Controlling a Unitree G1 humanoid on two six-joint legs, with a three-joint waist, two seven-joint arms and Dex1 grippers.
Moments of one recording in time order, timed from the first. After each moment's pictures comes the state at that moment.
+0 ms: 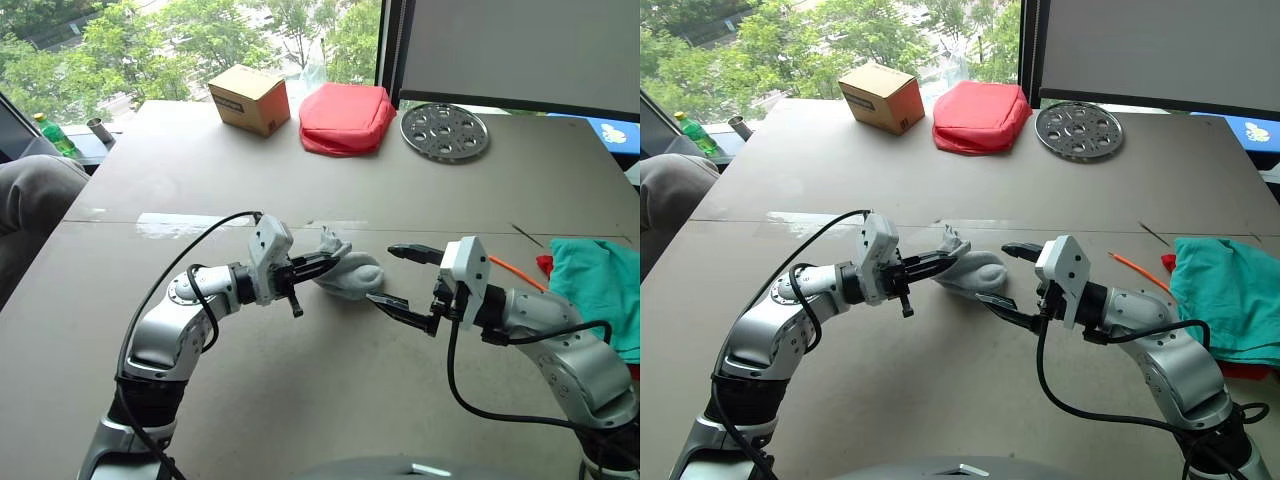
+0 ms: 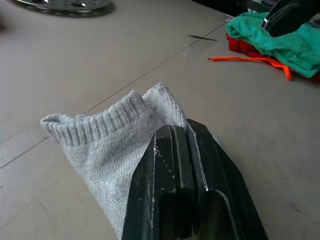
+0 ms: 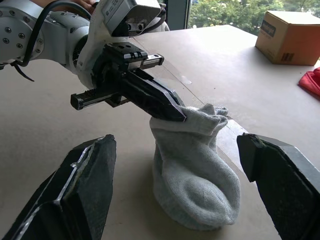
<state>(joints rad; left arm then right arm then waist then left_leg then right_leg) -0.23 0.58 -0.04 -0.26 -0.49 0.50 -0.92 -0.13 -0.51 0.16 -0.64 0.43 0.51 0.71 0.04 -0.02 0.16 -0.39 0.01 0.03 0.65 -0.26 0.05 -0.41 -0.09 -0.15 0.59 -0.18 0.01</state>
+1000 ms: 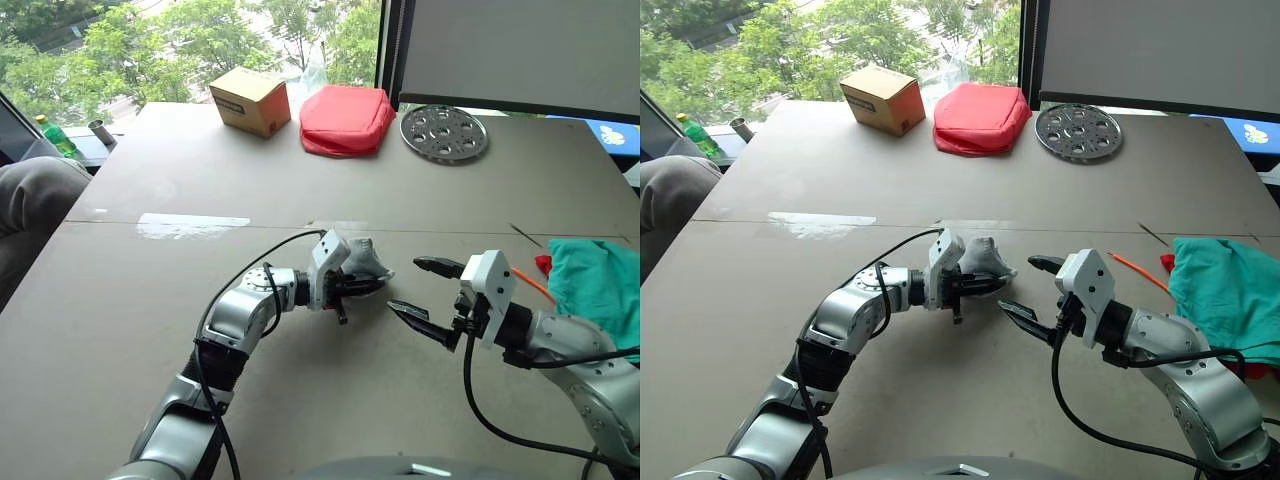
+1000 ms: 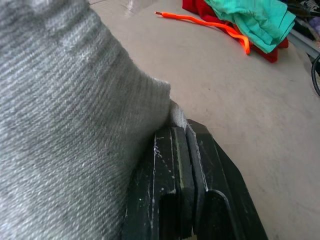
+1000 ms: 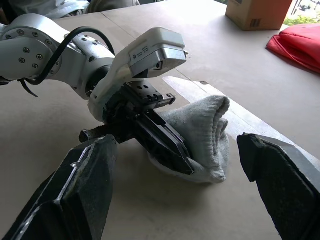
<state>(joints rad) -0.41 0.39 -0.20 0.04 -0.44 0.58 -0.97 0.02 -0.58 0.06 -0.79 0.50 0.63 0.58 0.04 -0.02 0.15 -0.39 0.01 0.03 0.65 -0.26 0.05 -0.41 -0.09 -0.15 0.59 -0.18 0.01</state>
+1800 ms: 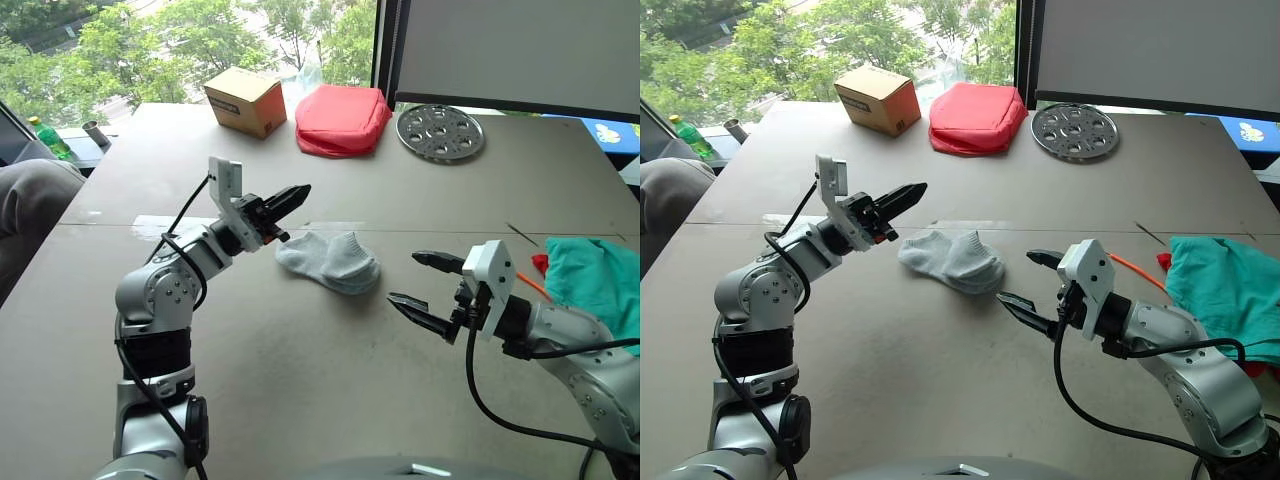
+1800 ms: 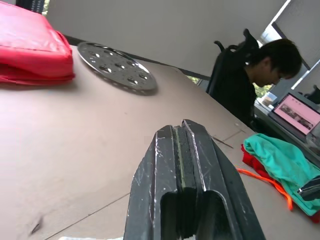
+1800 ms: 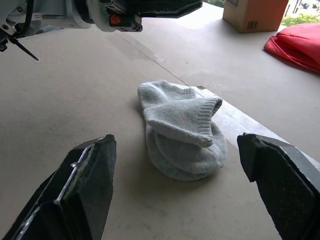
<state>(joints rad) -0.45 0.46 0.28 -0.10 -0.77 0.81 -0.63 -0.02 -0.58 0.05 -0.75 0.55 0.64 0.59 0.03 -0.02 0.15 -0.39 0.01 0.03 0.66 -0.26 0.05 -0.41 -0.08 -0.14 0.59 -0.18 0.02</state>
